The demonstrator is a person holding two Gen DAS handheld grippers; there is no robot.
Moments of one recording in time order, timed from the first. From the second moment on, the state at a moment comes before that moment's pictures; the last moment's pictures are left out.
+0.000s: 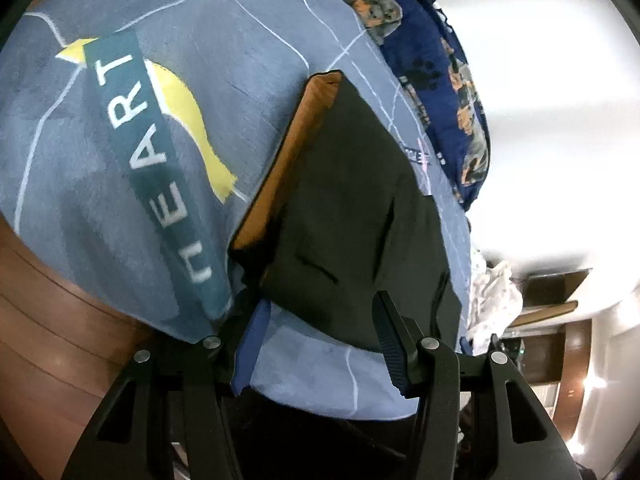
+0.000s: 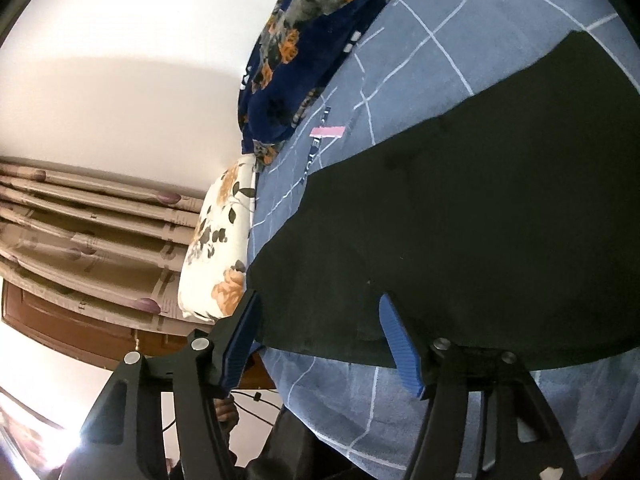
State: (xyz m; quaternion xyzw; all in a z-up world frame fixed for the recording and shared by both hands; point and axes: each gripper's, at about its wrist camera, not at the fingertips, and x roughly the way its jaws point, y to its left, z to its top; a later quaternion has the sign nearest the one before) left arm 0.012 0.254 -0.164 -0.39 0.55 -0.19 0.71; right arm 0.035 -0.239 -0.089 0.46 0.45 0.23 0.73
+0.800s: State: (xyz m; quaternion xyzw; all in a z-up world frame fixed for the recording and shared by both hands) left arm 0.020 0.251 -0.181 -0.41 0.50 -0.22 0.73; right arm 0.036 -0.241 -0.098 0.49 0.45 0.22 0.71
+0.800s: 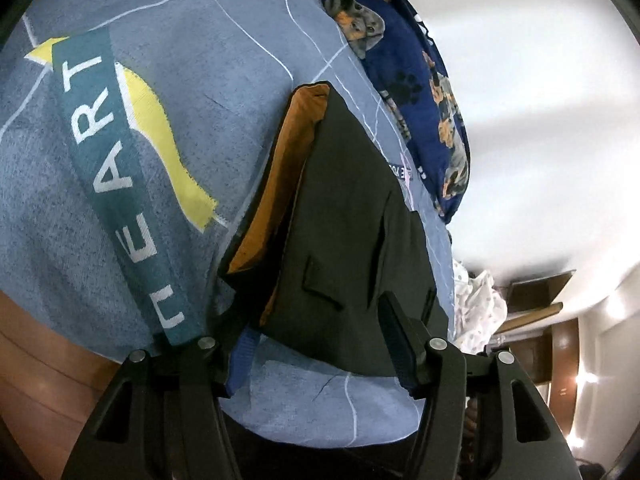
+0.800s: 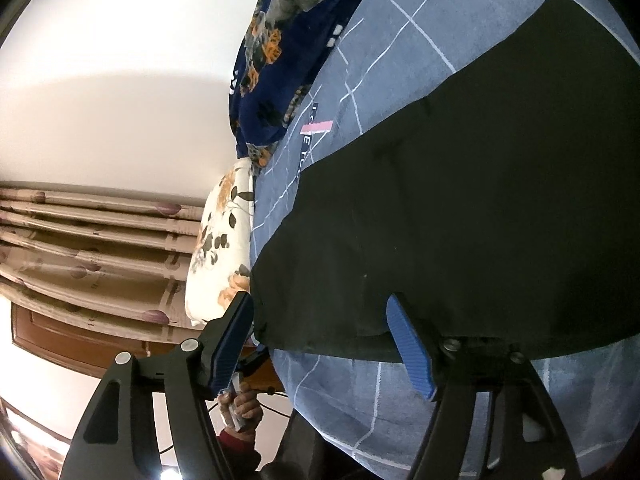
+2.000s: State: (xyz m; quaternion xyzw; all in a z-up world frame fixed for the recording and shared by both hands) left arm 0.049 0.180 -0.086 -0.27 0.45 -0.20 0.83; right arm 0.037 -0.236 -0.100 0.49 0.45 0.22 0.71
